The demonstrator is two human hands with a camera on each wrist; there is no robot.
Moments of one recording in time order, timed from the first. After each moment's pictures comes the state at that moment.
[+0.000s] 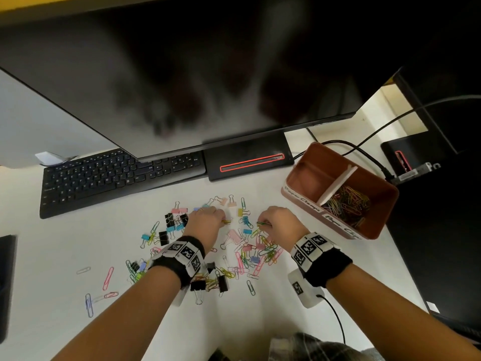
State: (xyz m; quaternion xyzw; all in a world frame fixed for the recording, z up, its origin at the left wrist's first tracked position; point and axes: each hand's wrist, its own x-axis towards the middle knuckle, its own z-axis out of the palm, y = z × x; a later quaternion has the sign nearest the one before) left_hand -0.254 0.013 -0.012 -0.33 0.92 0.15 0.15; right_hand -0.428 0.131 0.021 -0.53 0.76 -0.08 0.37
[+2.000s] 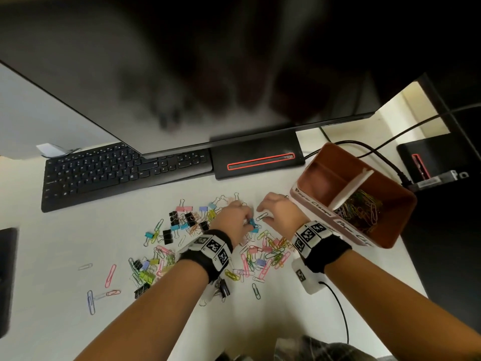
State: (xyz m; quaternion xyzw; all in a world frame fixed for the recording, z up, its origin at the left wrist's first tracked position) left_hand -0.294 0.027 0.002 -0.37 0.86 0.33 0.13; right_hand -0.440 0.104 -0.011 -0.58 0.74 -0.10 0.33
